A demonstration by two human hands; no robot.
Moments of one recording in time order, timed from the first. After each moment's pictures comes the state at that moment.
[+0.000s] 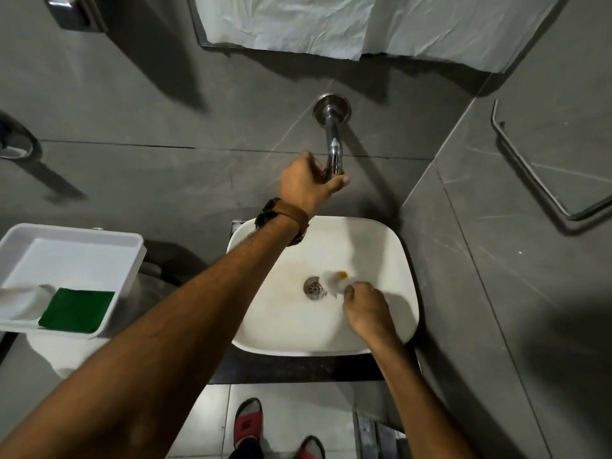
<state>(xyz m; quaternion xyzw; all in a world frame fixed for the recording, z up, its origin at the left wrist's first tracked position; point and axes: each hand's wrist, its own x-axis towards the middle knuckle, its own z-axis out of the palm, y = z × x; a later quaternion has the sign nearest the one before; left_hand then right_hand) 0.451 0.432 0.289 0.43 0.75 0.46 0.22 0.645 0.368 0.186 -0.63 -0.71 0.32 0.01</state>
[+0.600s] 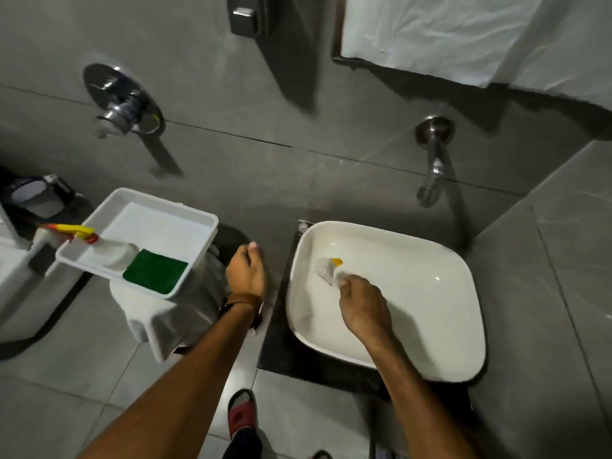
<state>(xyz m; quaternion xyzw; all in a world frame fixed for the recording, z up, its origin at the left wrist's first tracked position) 0.333 0.216 0.154 0.10 0.84 0.53 0.12 0.527 0.309 0.201 -0.52 -0.81 0.28 0.01</state>
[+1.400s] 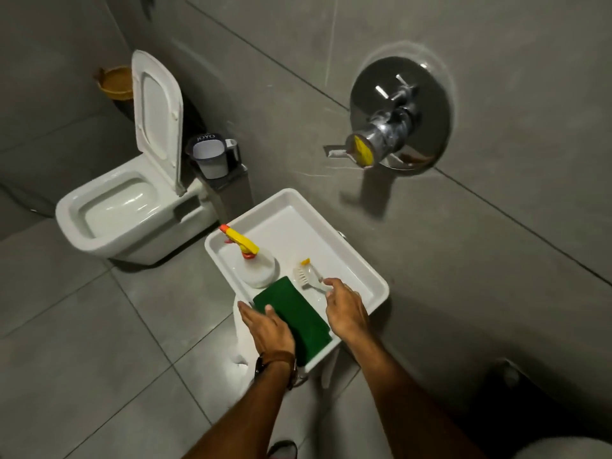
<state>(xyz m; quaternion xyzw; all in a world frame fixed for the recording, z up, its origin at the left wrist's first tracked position) 0.049 0.080 -0.033 -0.29 0.81 0.52 0.02 0.054 0.219 0.023 -0.24 -0.90 0.34 -0.11</state>
